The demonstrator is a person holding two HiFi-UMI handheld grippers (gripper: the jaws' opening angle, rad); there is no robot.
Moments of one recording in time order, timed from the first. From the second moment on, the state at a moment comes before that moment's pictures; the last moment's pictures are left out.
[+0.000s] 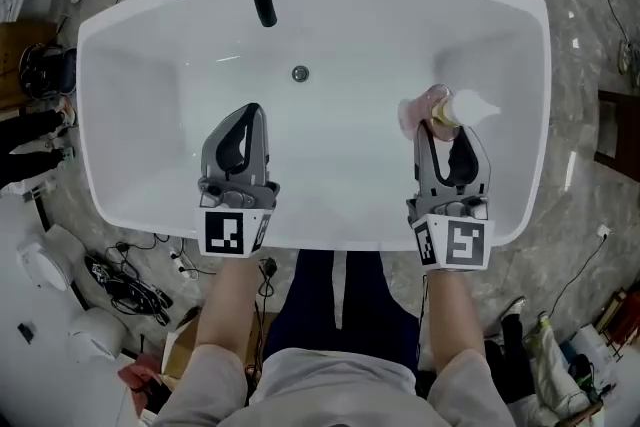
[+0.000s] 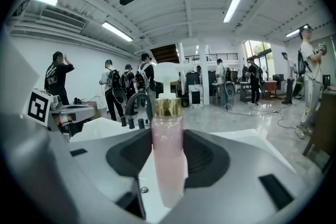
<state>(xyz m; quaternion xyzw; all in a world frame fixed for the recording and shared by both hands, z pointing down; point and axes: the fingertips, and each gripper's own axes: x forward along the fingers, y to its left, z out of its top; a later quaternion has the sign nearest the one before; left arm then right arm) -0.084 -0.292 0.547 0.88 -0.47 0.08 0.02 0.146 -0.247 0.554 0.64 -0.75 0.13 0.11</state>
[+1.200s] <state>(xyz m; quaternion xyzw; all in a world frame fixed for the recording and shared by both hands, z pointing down) -0.093 -0.337 0.612 0.86 -0.49 0.11 0.04 0.181 -0.516 0.626 0.65 -0.75 0.14 0.07</state>
